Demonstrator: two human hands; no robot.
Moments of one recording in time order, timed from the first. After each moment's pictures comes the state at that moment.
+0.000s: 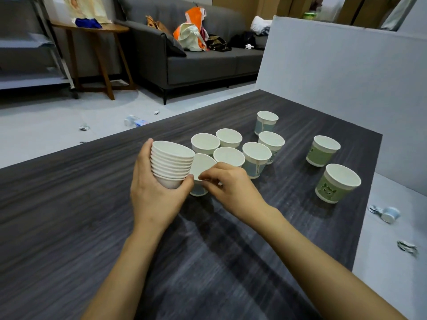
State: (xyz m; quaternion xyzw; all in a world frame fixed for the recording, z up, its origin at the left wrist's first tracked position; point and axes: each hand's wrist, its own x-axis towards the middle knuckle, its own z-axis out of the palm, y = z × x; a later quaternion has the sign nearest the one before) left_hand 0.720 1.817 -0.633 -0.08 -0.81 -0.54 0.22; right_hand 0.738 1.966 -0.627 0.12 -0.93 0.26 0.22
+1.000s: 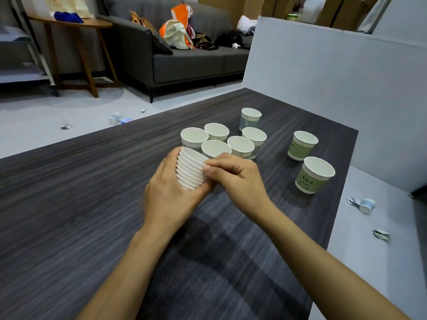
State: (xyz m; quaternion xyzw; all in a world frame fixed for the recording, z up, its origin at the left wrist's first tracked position) left_hand 0.751 1.848 -0.622 -0.16 -0.84 -0.49 0.16; right_hand 0.777 1.970 -0.599 0.03 -0.79 0.56 0.23
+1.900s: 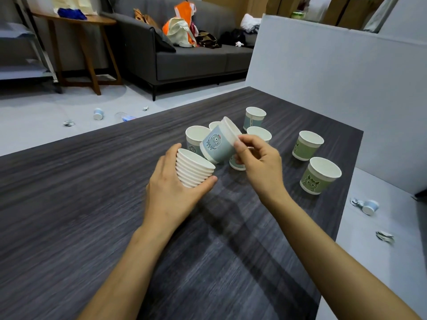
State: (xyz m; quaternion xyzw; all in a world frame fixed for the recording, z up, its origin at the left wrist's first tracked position) left_hand 0.741 1.845 -0.626 -0.15 -0.84 -0.50 0.15; right_hand 0.762 1.999 -0.596 -0.07 -0.78 0.53 0.32
